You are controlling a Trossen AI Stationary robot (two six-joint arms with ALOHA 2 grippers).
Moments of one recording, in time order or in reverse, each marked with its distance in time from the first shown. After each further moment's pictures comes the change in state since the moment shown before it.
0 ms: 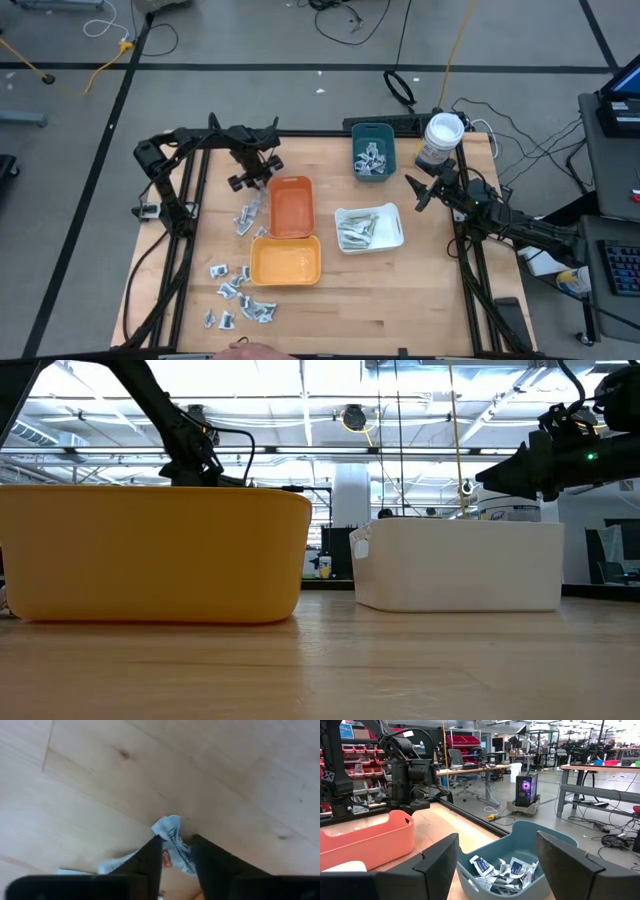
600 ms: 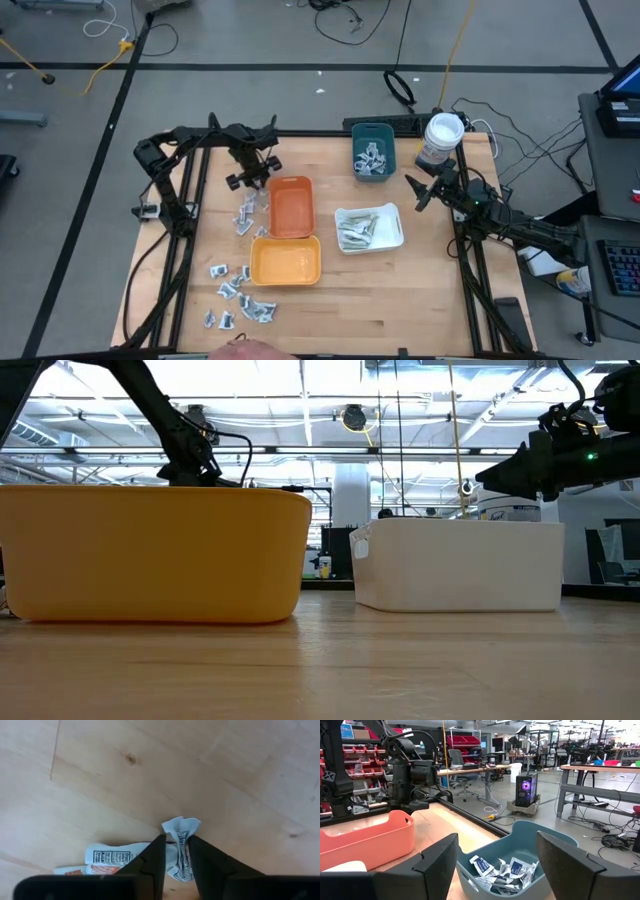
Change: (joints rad) left arm 0.032 0.003 0.002 -0.022 0.027 0.083; right arm 0.000 0.000 0.000 0.000 0.000 0.000
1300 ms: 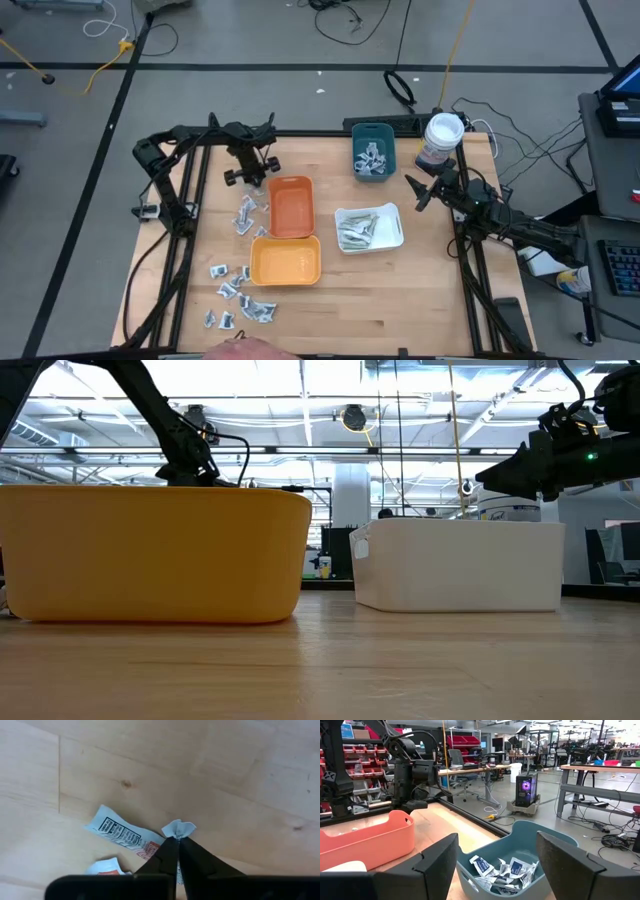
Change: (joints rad) left arm 0.027 0.000 0.001 -0.007 -0.021 0.195; right arm 0.000 0.000 0.000 0.000 0.000 0.000
